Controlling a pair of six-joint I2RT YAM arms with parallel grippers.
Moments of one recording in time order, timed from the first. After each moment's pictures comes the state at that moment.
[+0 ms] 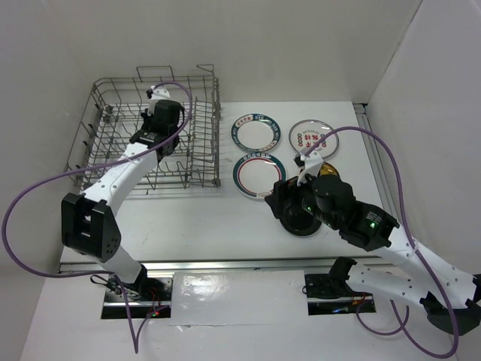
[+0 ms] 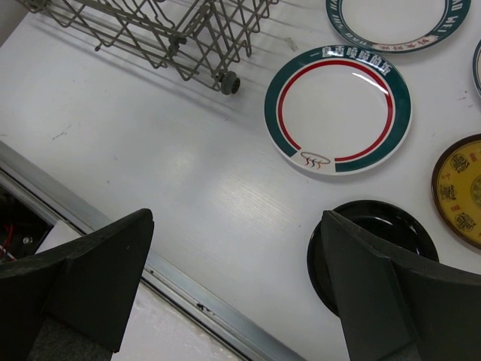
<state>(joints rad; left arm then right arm) -0.29 1.59 1.39 -0.41 -0.79 -0.13 0.90 0.78 0.97 -0.59 0.26 0.32</state>
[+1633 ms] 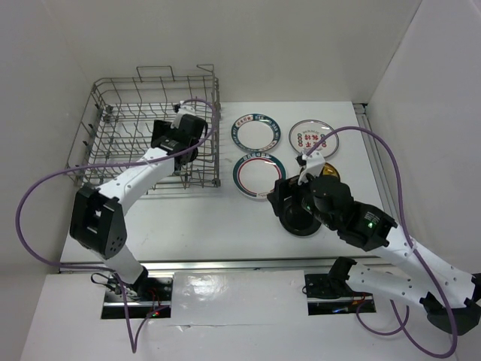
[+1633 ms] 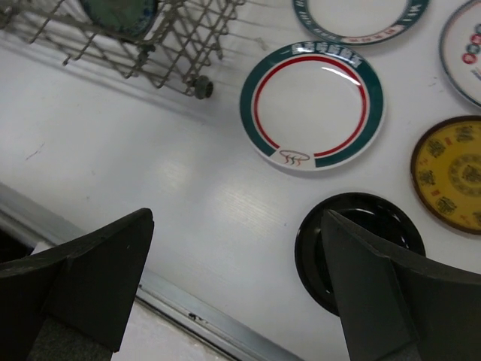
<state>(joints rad) -0.44 1.65 1.35 -0.50 -0.84 -0.12 0.90 0.78 0.96 -0.59 0.32 0.33</state>
